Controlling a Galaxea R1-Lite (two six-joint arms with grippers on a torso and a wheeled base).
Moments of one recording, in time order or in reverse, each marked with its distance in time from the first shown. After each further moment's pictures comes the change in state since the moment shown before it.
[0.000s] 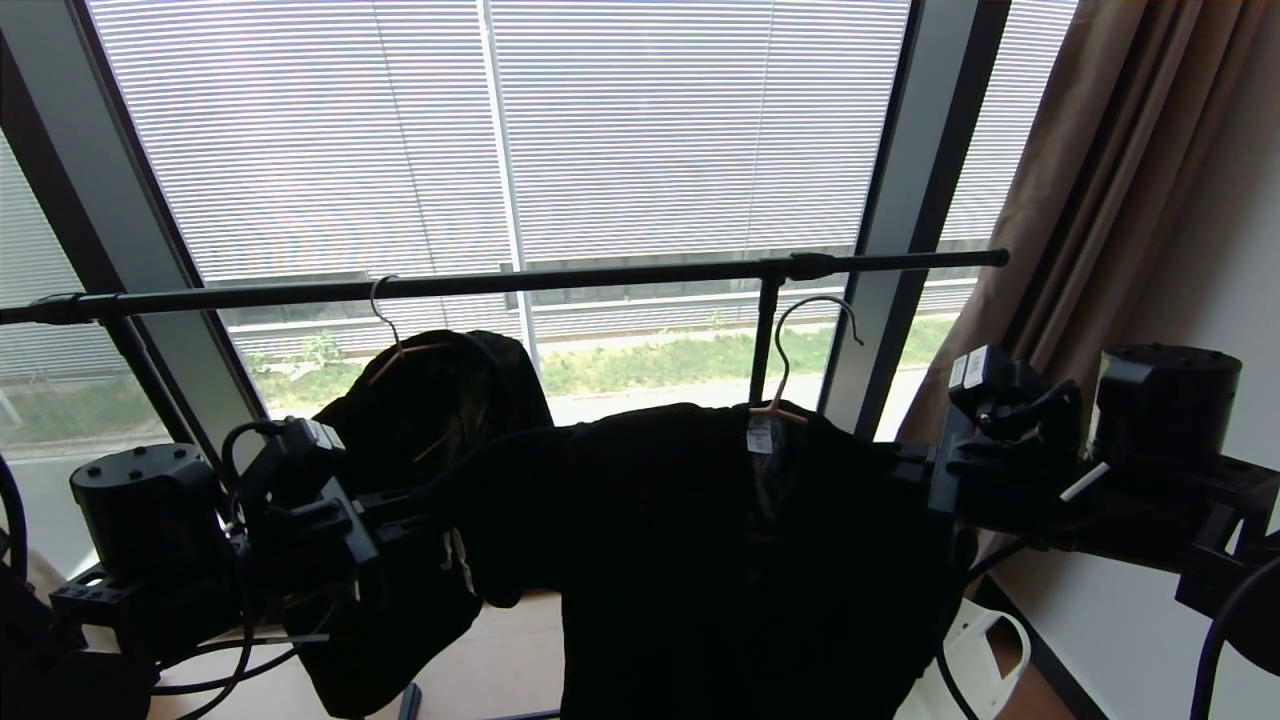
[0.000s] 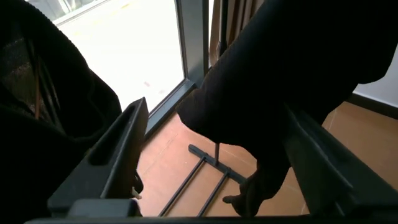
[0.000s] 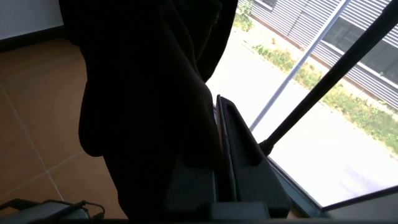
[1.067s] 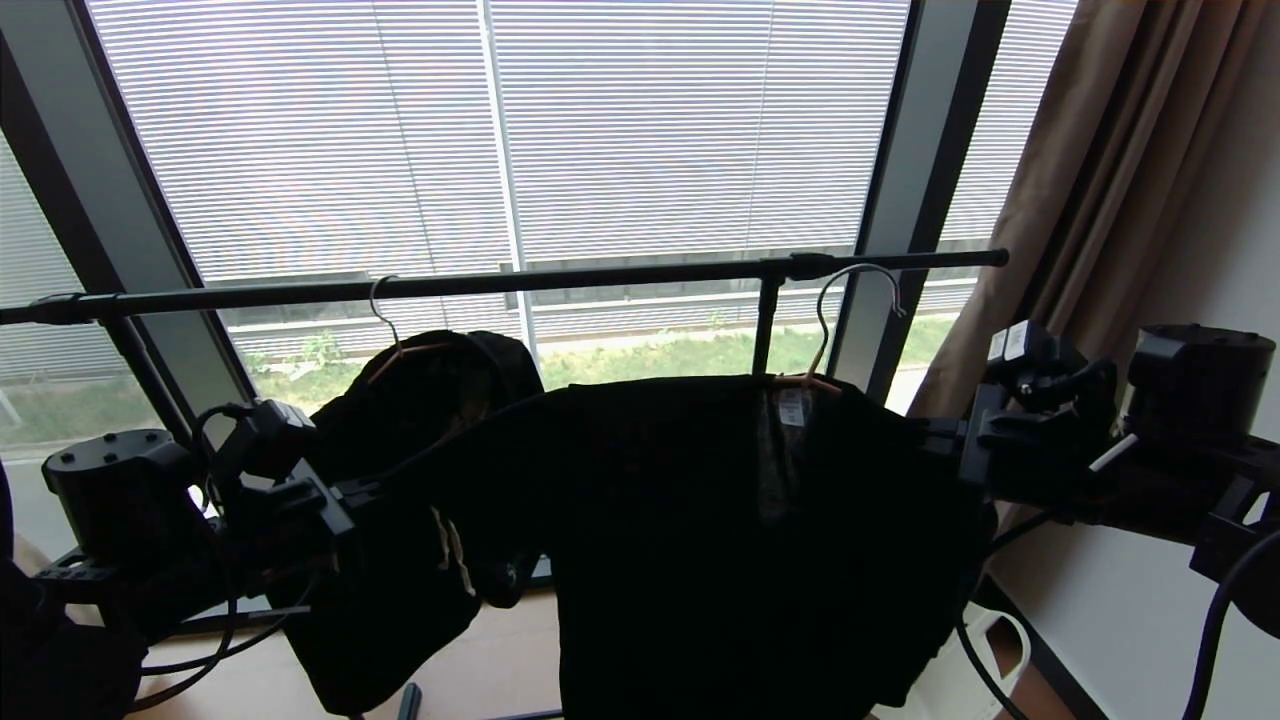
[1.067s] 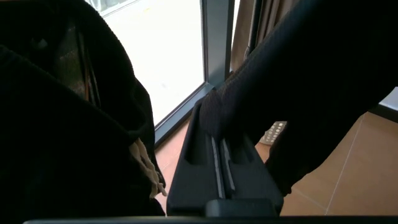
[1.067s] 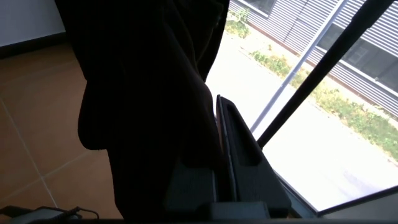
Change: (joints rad) left arm 0.091 0.019 -0.049 0.000 0.000 -0.001; right arm -0.110 0.004 -0.037 -0.002 0.087 0.003
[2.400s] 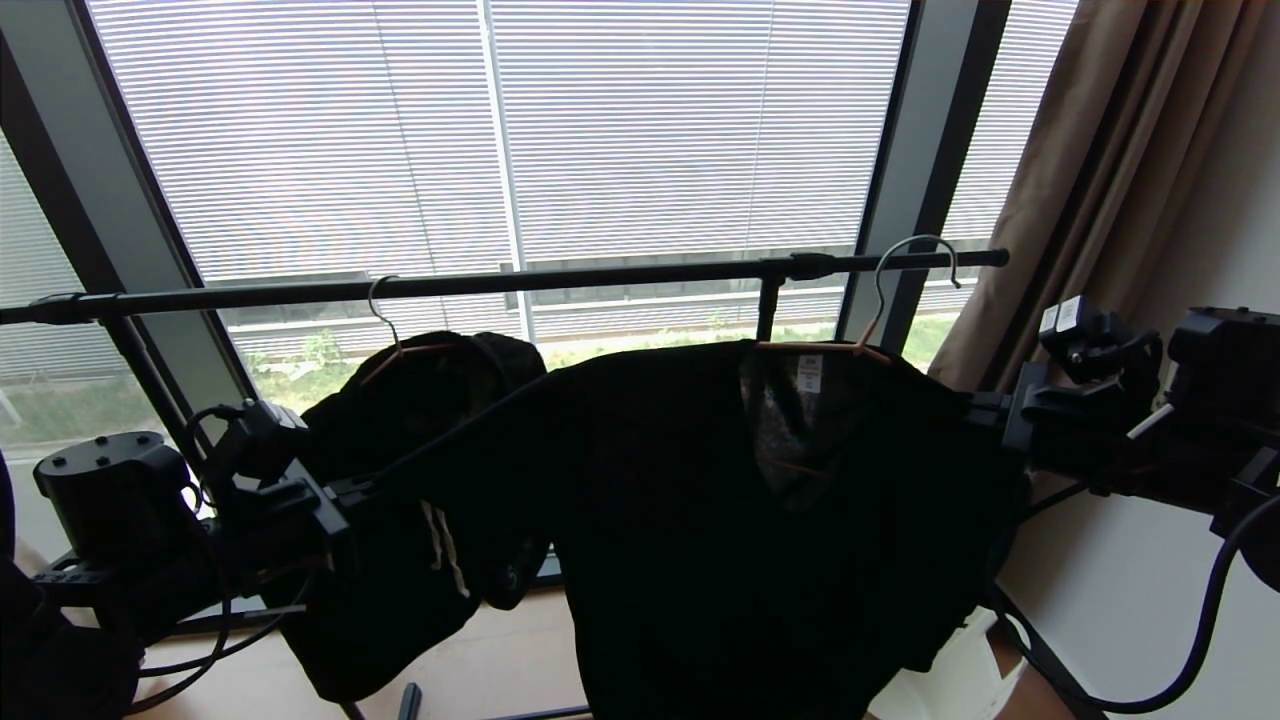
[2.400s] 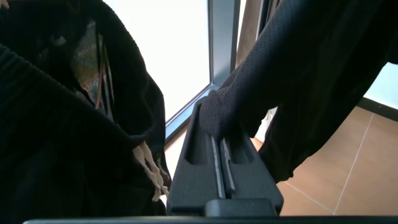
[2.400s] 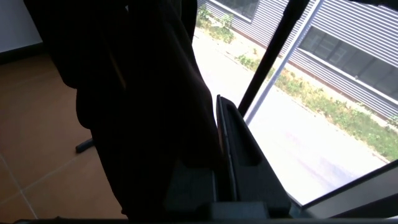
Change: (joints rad) left arm 0.017 0.013 0.009 -0.036 -0.003 0.003; right arm -0.143 0.024 -0.051 0.000 0.089 0.002
